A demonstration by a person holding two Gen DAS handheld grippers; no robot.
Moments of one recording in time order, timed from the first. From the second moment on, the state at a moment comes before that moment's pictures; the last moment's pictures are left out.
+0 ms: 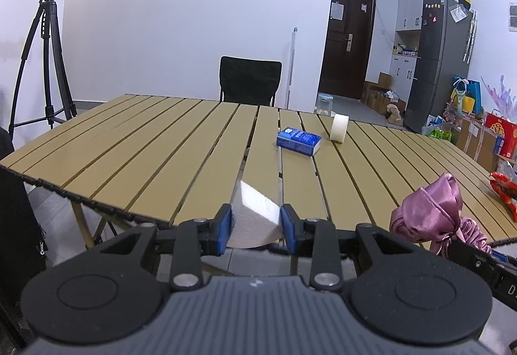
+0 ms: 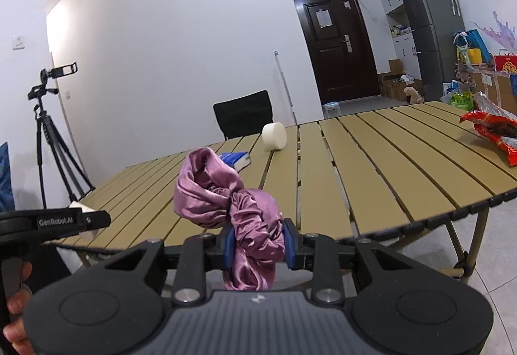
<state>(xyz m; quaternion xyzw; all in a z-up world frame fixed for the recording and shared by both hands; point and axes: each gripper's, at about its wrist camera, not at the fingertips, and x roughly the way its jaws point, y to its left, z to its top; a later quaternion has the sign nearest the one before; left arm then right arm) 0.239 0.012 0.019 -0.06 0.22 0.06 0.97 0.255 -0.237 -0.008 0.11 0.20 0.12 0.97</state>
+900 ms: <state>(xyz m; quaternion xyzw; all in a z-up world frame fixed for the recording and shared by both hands) 0.174 0.015 -0.046 0.01 0.30 0.06 0.95 0.186 -0.229 -0.087 0.05 0.31 0.11 0.94</state>
